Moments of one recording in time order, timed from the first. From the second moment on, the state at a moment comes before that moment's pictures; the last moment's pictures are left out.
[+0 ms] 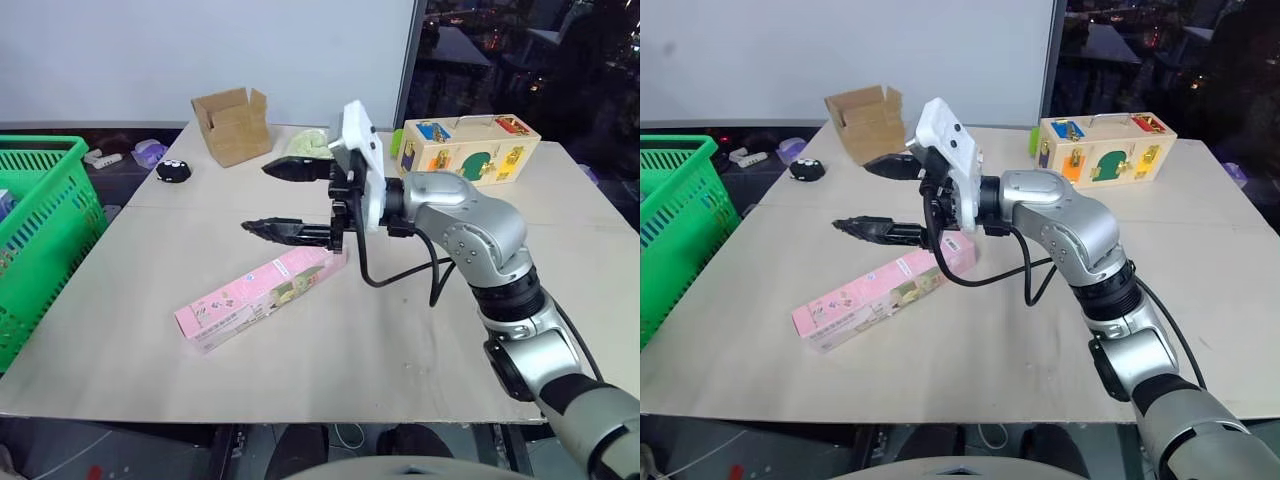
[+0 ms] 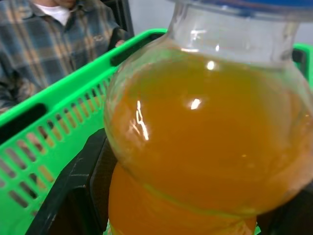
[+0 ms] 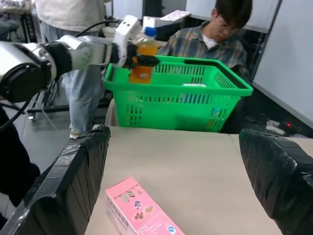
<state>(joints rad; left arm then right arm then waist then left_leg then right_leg) -0.49 1.29 0.66 1.16 -0.26 0.13 -0.54 -0.91 -0.16 0.28 -0.16 0.56 0.71 0.81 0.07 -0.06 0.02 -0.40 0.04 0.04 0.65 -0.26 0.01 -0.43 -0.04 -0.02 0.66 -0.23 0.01</state>
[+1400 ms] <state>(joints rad) -0.10 0.95 0.59 -0.05 -0.73 0.55 -0.67 -0.72 -0.37 0.27 -0.26 0.51 0.65 0.90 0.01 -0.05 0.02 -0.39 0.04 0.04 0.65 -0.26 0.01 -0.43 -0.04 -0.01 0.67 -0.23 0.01</state>
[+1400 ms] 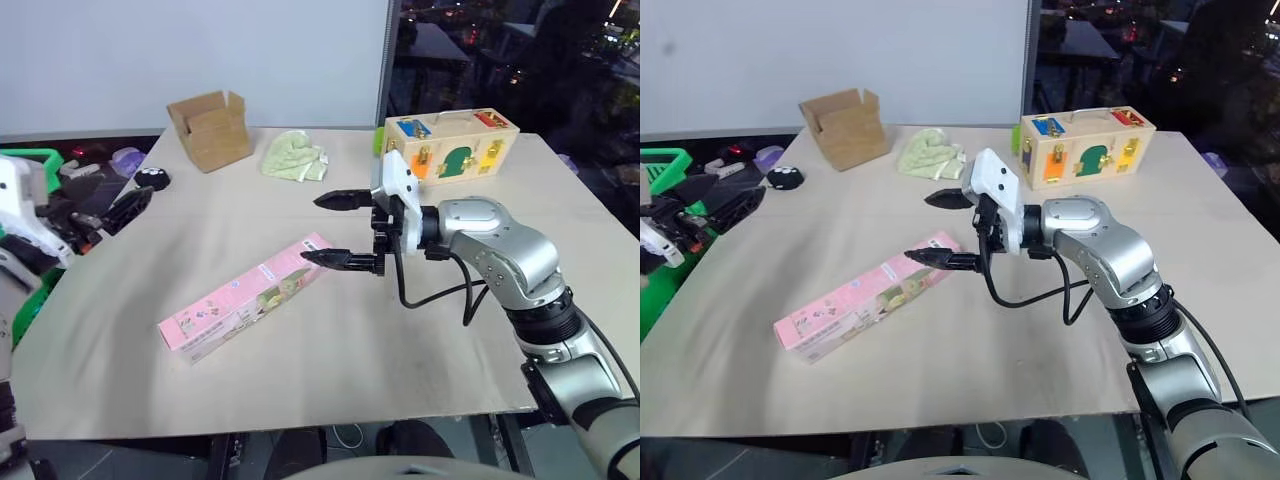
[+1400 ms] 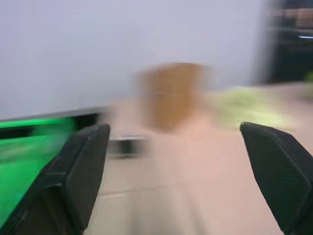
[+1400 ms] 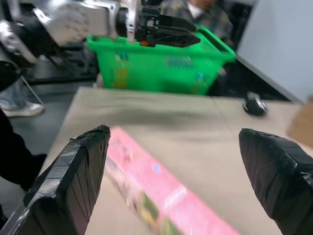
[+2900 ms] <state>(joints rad) -0.09 1.17 -0.12 -0.25 -0.32 0.86 -0.92 -0.39 -0.65 0.22 -0.52 0.55 0.69 0.94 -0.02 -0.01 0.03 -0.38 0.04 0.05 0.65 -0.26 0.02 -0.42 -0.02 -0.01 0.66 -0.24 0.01</state>
